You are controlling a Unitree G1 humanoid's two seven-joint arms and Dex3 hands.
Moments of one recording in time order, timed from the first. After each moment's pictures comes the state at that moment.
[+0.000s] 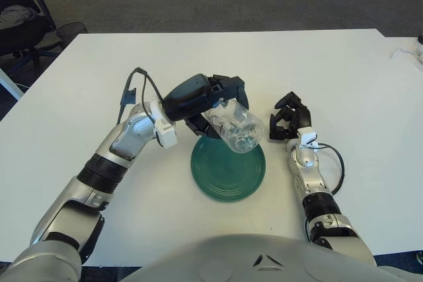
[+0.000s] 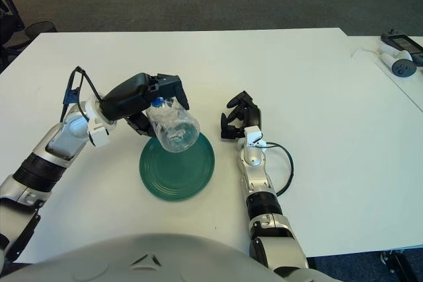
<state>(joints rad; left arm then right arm) -0.35 0.48 -0.36 -0.02 0.29 -0.80 -0.25 -0.18 0.01 -0.04 0.58 -0.11 -0.41 -0.21</state>
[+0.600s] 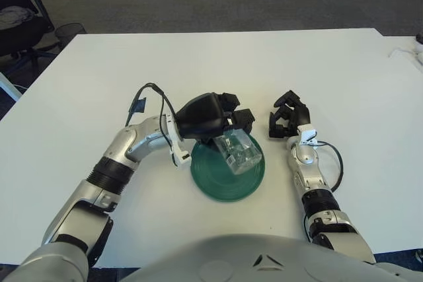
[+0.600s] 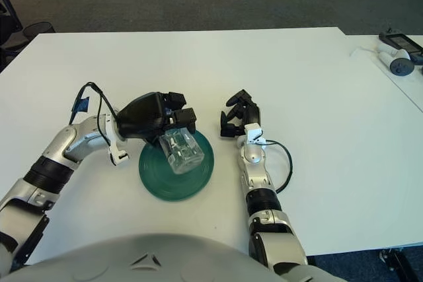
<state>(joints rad) -0.36 0.45 -0.34 0.09 0.89 -0.96 0.06 -0.21 0.01 -0.05 0.60 -0.07 -0.40 -0.17</state>
